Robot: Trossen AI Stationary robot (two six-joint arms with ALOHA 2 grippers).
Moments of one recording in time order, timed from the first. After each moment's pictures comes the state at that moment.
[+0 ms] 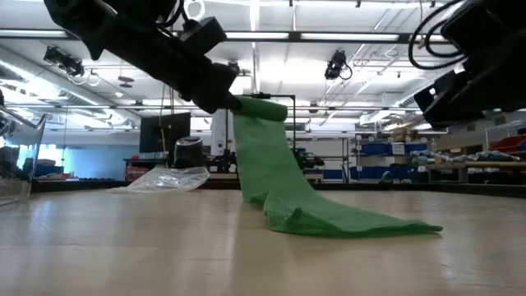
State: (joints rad) left arm -0.15 1.52 0.67 0.43 -0.86 0.09; right arm 0.54 1.23 0.31 0.47 0.25 0.26
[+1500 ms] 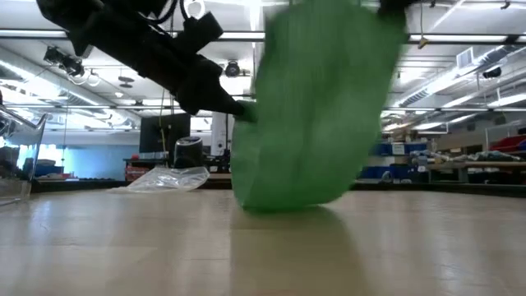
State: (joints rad) left arm -0.23 1.52 0.67 0.37 -0.73 0.09; right arm 0.71 1.70 1.19 -0.24 0.55 0.14
